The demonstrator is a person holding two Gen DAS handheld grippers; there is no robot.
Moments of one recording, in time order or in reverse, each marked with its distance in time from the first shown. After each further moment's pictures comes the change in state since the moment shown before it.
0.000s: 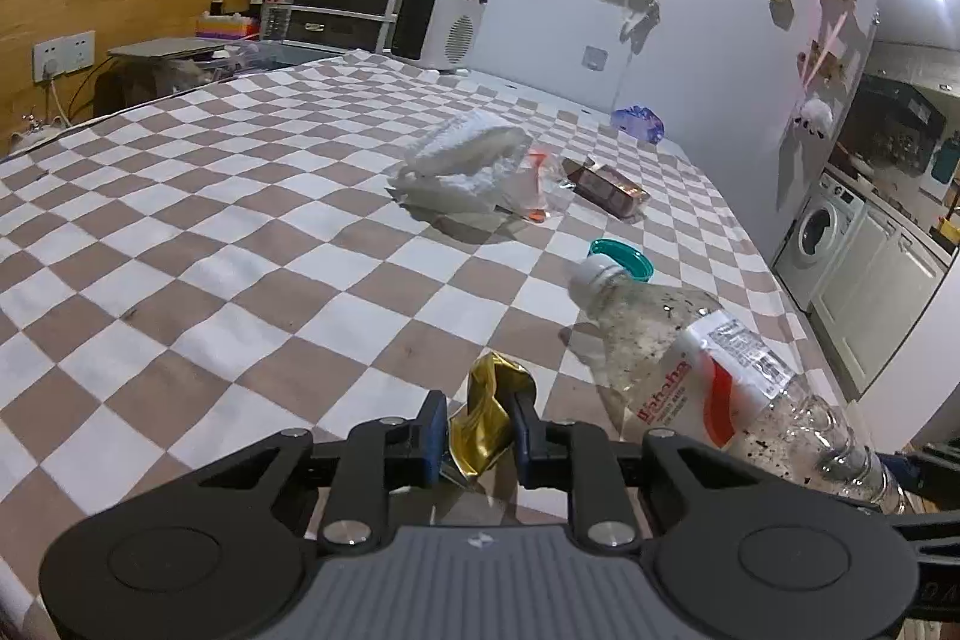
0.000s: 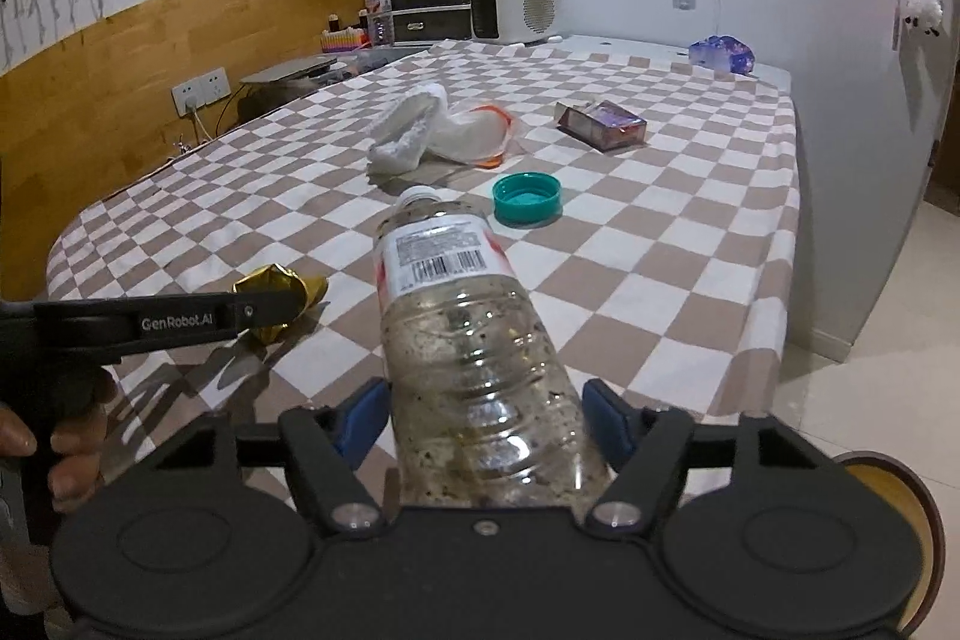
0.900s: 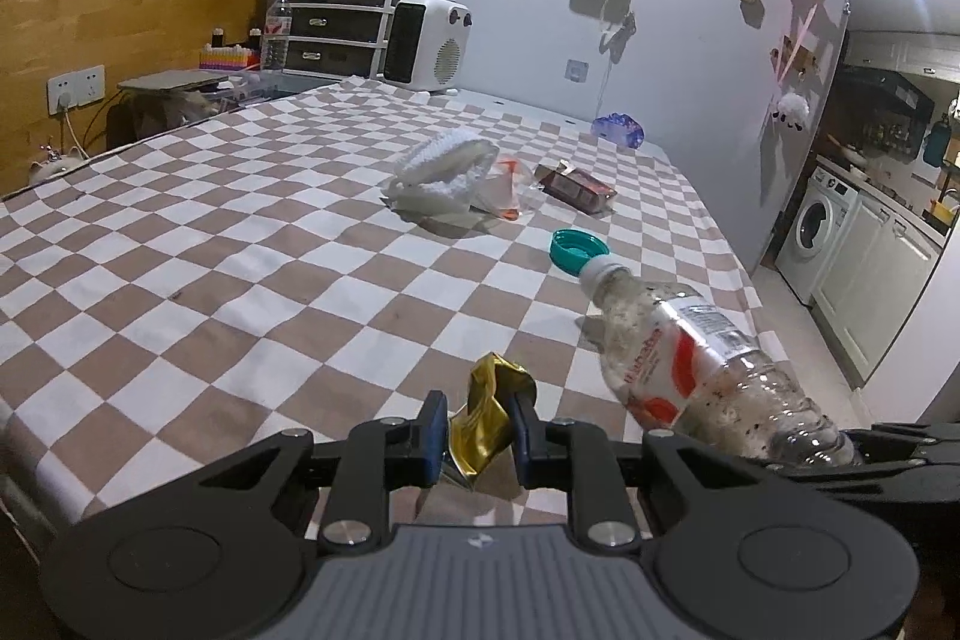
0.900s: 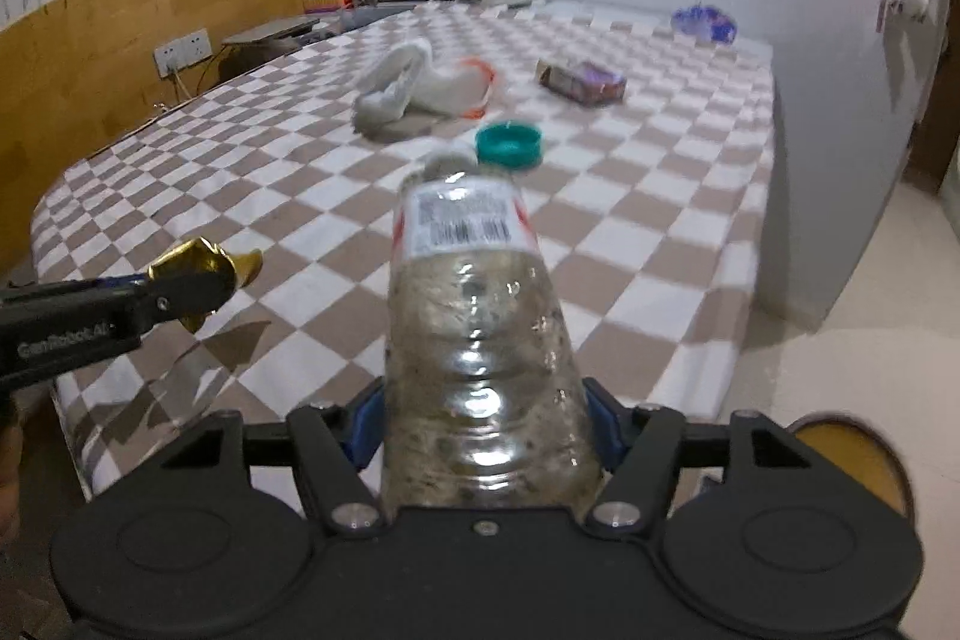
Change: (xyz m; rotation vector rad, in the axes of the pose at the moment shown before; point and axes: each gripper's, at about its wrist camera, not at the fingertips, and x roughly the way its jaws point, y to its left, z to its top) left arm -0.056 -0.023 -0.024 0.052 -0.035 0.023; right arm -0.007 -0.002 -0.016 0.017 0.071 -0.040
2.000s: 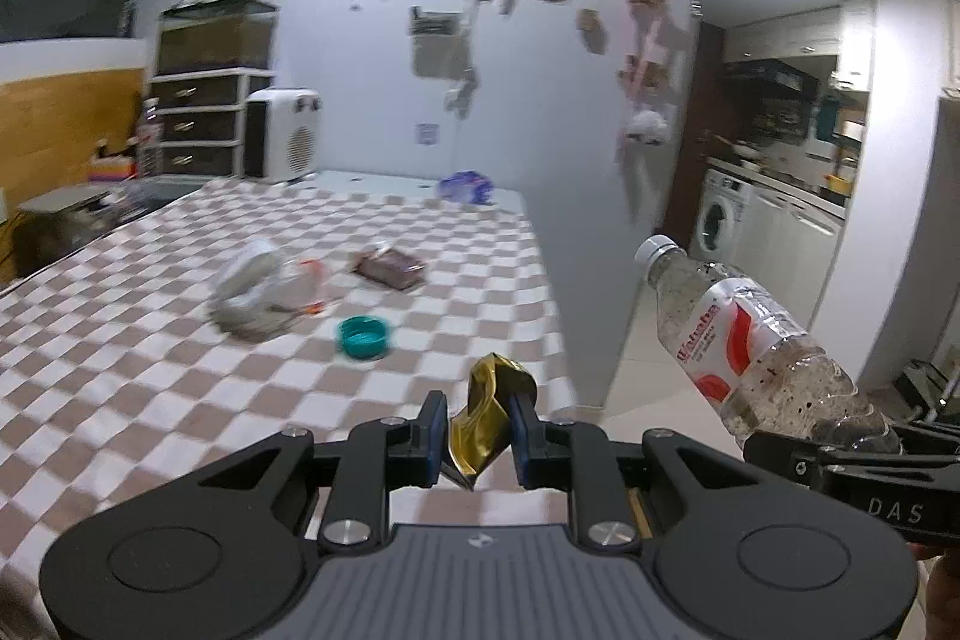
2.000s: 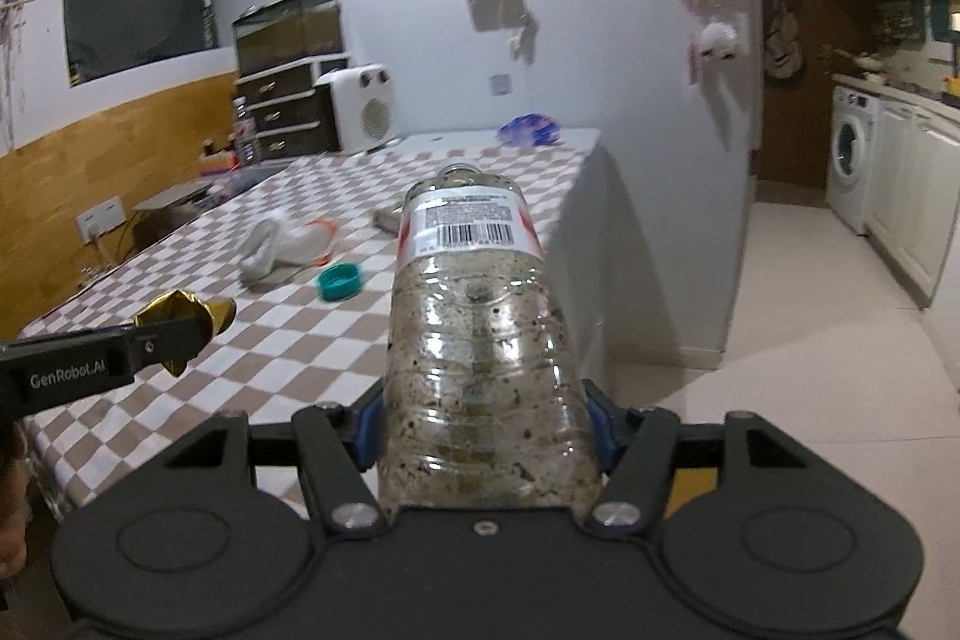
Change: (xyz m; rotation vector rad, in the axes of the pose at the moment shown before) left arm -0.047 -0.136 0.012 0.182 -0.122 -0.169; right arm -0.140 -0.088 -0.042 0.174 -0.276 -0.201
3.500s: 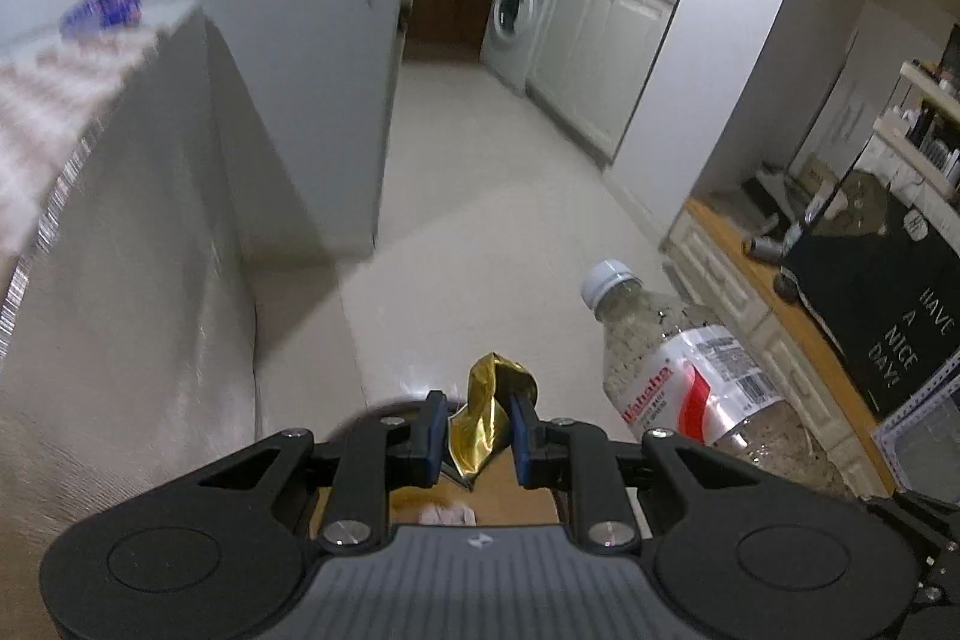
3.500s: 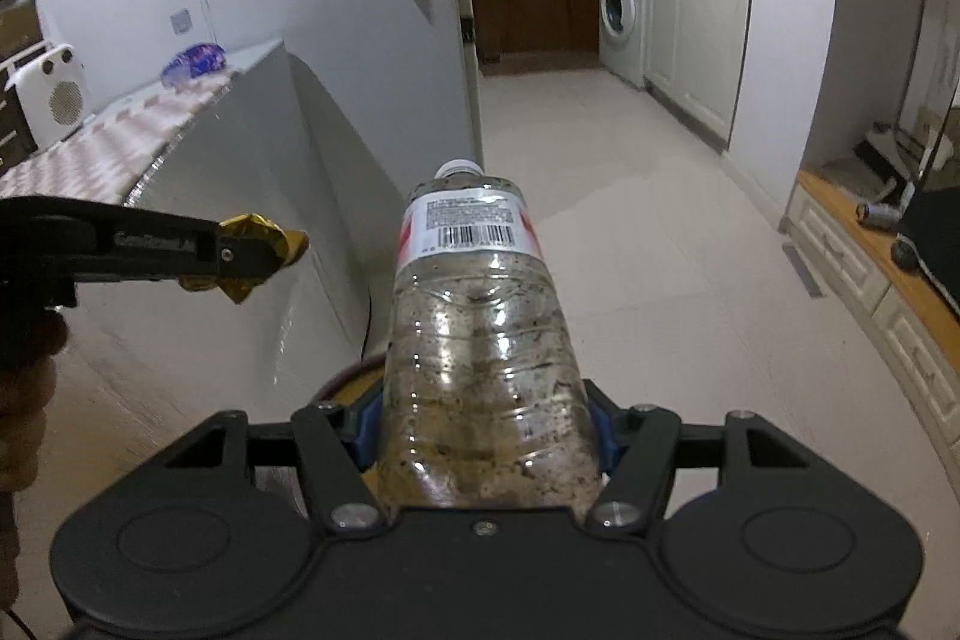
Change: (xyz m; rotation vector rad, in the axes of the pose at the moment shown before) left arm 0.291 -0.232 -0.011 0.160 0.466 -0.388; right arm 0.080 -0.229 -0.029 0.259 0.247 -0.379
